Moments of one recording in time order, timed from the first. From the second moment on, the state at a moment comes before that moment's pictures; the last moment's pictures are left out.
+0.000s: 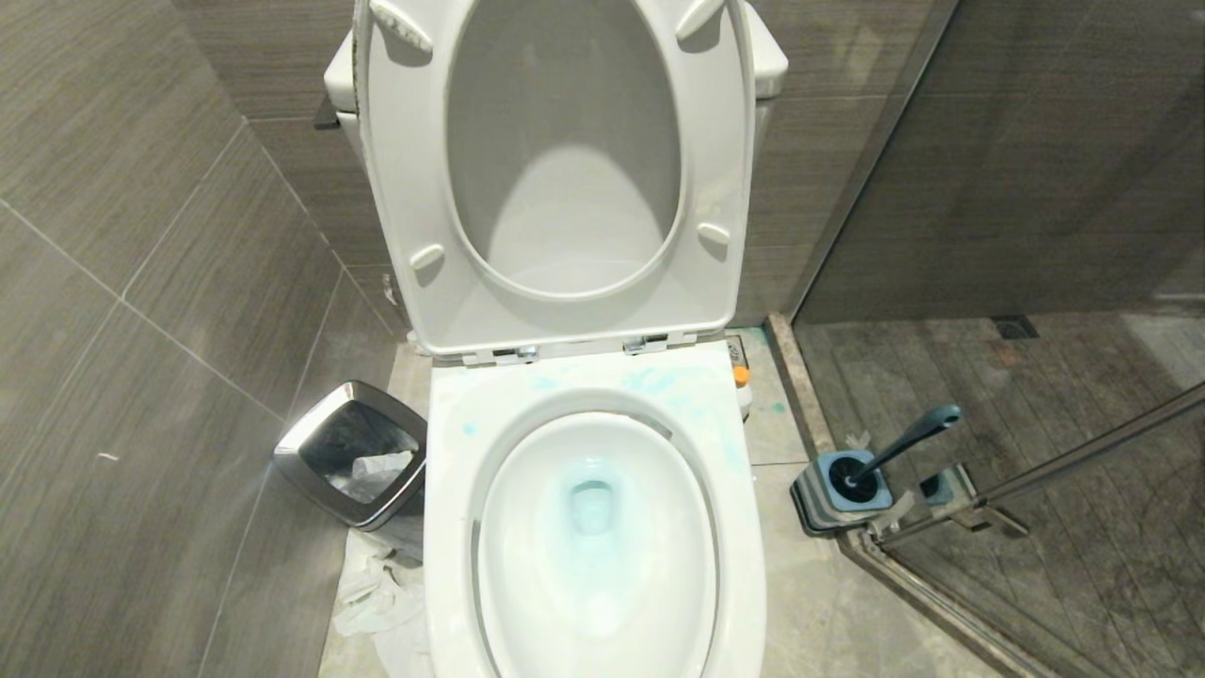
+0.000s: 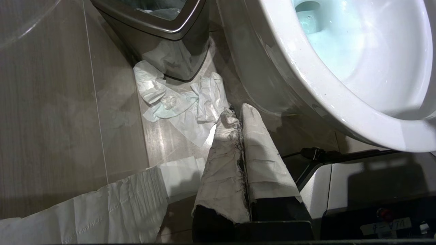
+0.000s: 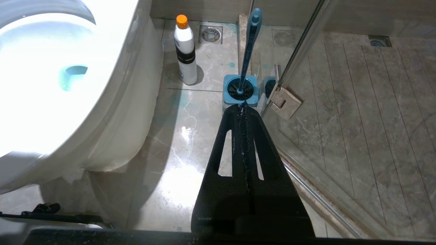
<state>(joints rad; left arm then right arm) -0.15 0.28 0.00 0.00 0.01 0.00 0.00 0.00 0.00 0.00 0.02 -0.03</state>
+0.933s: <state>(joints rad) -0.15 0.28 0.00 0.00 0.01 0.00 0.00 0.00 0.00 0.00 0.02 -0.03</state>
